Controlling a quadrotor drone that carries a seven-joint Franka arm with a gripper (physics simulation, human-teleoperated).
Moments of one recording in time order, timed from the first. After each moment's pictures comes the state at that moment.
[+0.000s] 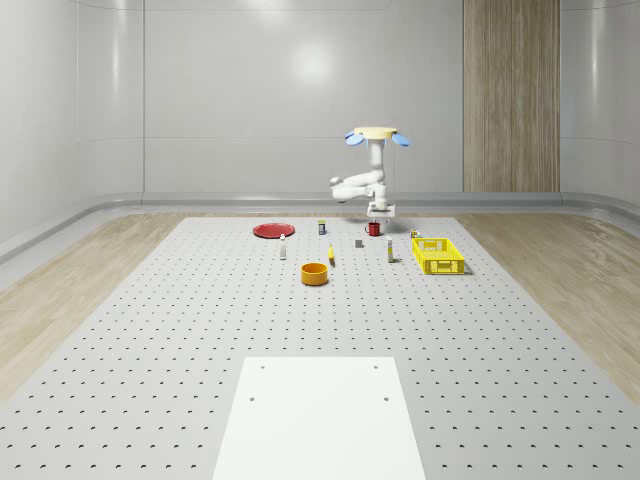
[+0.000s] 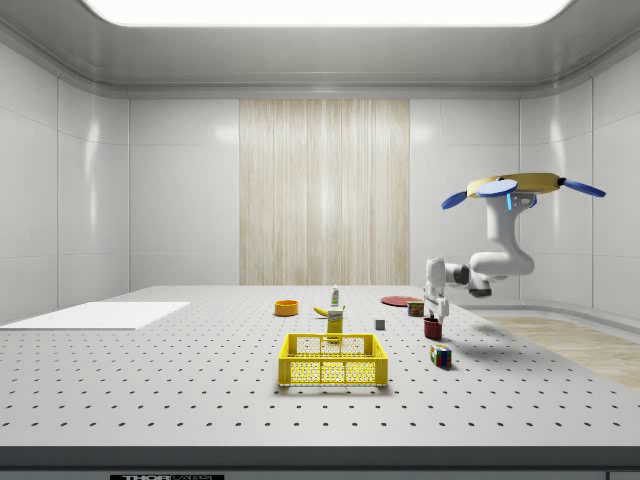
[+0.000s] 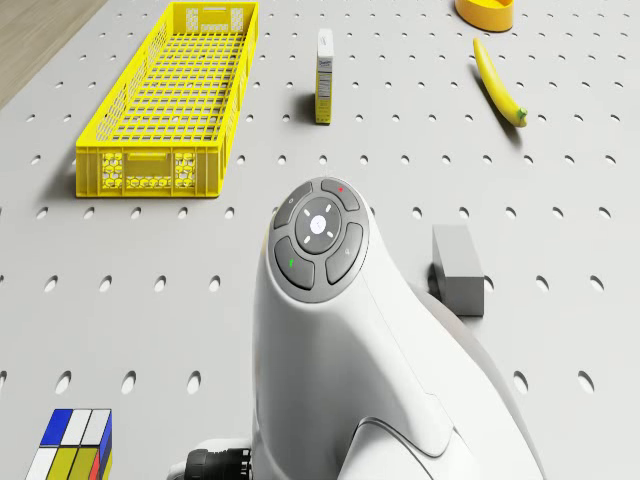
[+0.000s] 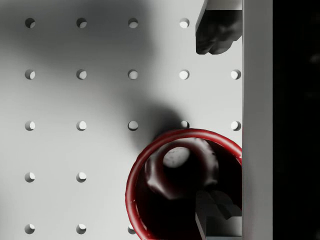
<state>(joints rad) -1.11 -1.26 1.32 -2.88 -1.89 1.33 1.63</state>
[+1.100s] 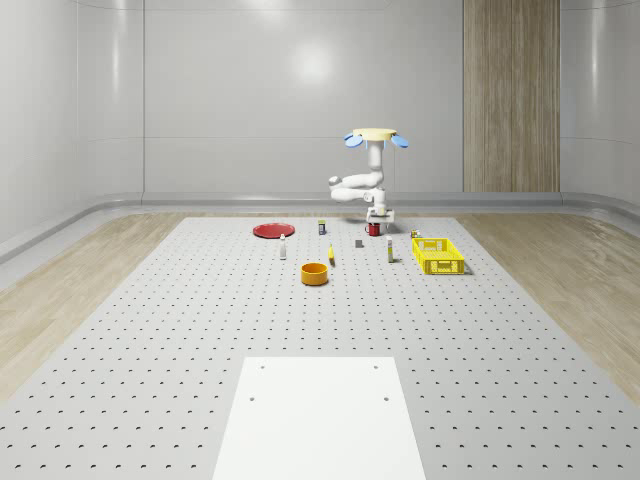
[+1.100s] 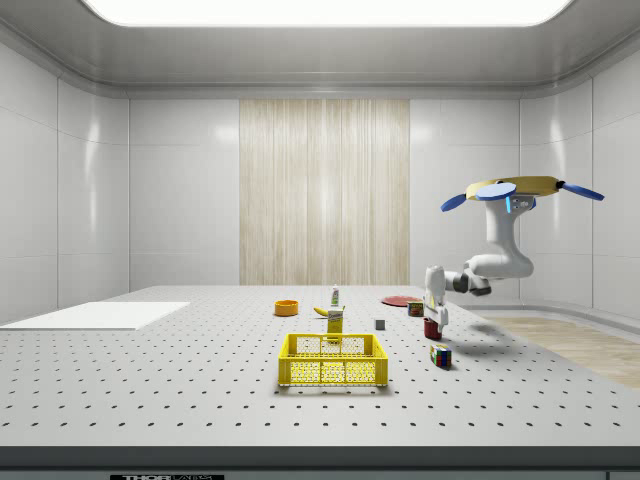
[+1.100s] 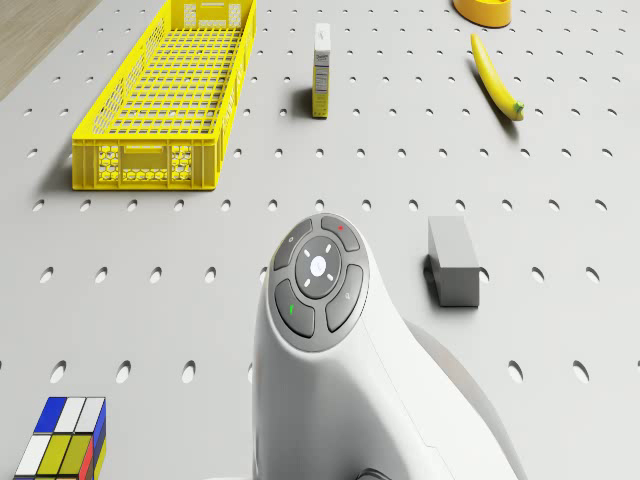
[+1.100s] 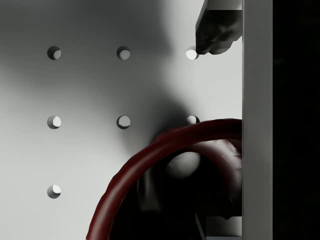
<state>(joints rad) -1.12 -1.35 1.23 -2.86 -1.95 1.45 1.64</state>
